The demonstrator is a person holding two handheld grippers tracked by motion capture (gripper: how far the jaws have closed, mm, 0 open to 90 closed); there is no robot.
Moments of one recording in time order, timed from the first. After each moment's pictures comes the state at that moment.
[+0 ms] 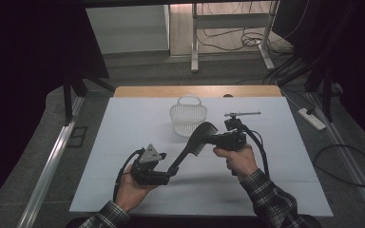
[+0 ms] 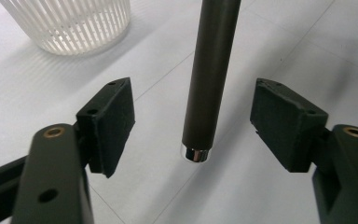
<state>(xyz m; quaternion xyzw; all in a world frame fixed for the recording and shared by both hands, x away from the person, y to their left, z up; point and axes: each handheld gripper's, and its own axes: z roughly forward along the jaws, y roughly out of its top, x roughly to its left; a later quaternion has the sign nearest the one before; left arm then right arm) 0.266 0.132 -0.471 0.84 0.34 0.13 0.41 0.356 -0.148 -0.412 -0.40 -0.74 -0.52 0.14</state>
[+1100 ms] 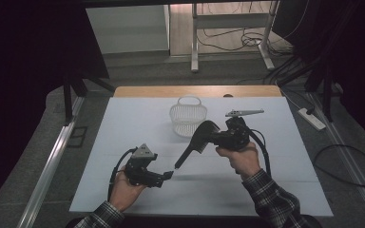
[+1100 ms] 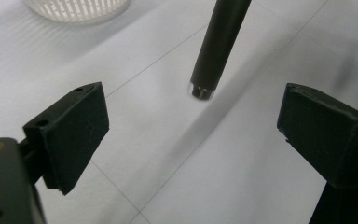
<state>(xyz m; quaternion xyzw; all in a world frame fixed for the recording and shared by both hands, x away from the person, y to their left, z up) 0.272 0.152 -0.477 0.84 0.37 0.07 0.40 0.349 -0.151 -0.399 -0.36 -0.77 -0.52 0.06</state>
